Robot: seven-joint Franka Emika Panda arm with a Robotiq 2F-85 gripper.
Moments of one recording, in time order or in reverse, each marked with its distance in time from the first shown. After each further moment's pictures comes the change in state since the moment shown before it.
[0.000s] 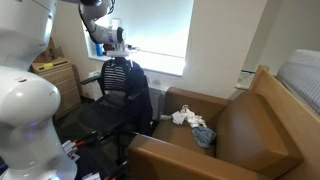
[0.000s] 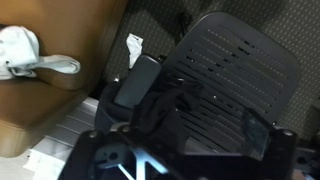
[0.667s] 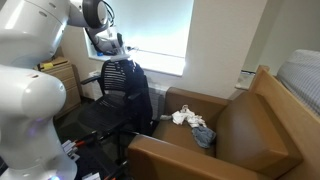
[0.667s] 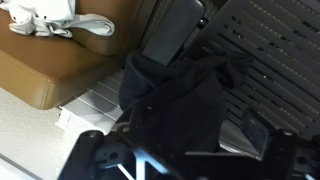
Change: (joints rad) arm 0.206 0.262 -0.170 0.344 -0.199 -0.004 0.128
